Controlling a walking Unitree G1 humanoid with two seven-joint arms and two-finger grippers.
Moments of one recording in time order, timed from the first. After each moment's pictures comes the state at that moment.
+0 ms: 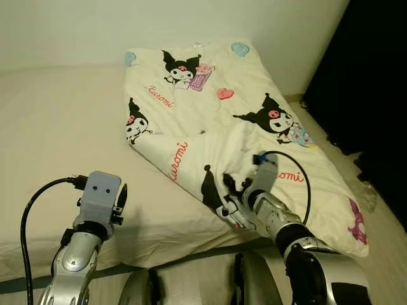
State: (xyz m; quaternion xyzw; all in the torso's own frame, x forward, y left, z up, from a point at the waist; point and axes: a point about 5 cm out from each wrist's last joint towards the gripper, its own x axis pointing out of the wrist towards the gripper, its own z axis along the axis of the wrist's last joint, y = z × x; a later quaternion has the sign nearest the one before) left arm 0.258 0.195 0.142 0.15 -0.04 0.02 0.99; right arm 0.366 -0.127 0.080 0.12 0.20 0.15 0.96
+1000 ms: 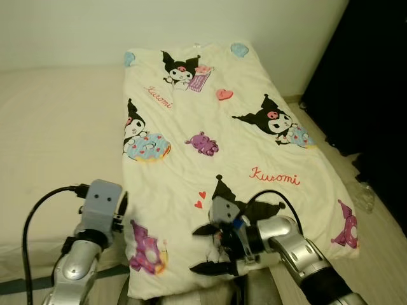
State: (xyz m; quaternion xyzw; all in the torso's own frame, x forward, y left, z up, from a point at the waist) left arm 0.254 0.203 0.127 0.15 -0.02 0.03 0.99; right arm 0.272 -0.101 0.092 -0.13 0.18 0.67 0.71
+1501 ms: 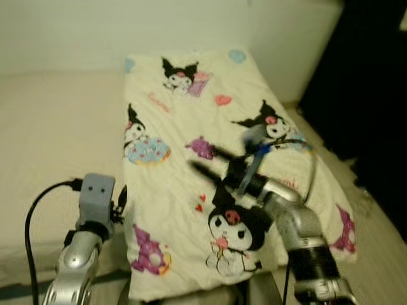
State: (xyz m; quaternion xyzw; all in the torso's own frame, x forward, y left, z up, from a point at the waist) left arm 0.269 0.201 0.120 0.06 -0.01 0.01 1.00; right arm 0.343 -0.123 0.169 0.07 -0.01 0.33 0.94
